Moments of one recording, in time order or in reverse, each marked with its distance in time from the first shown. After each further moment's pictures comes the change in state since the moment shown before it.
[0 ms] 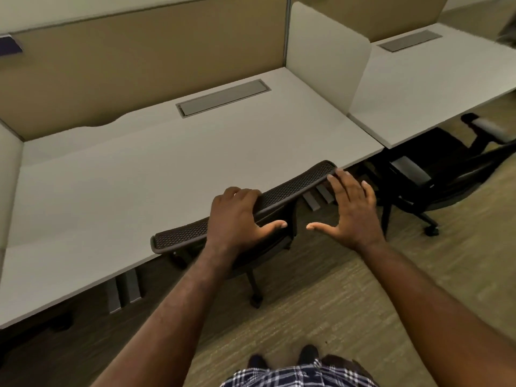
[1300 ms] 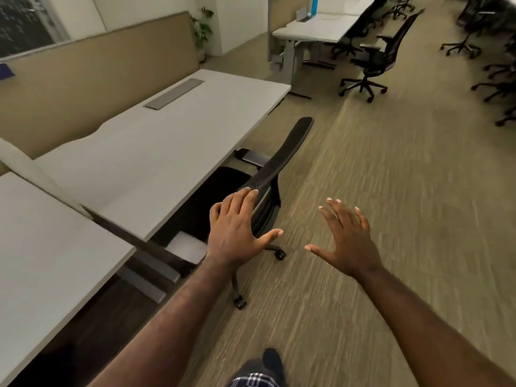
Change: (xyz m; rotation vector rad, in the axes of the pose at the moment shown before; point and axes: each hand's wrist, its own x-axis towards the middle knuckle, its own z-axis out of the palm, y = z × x) left_hand 0.342 0.682 0.252 -0.171 0.004 0.579; right_hand -0.153 0.684 -0.184 -0.206 0.044 0.540
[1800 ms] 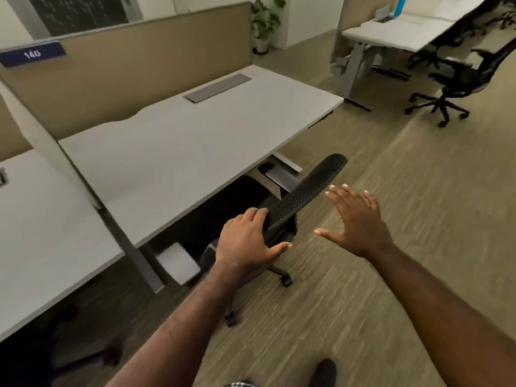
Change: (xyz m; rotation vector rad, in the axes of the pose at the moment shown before) left_hand 0.138 0.023 0.064 0.062 -0.165 -0.288; right_hand 0.226 0.118 0.012 -0.006 -0.128 -0.250
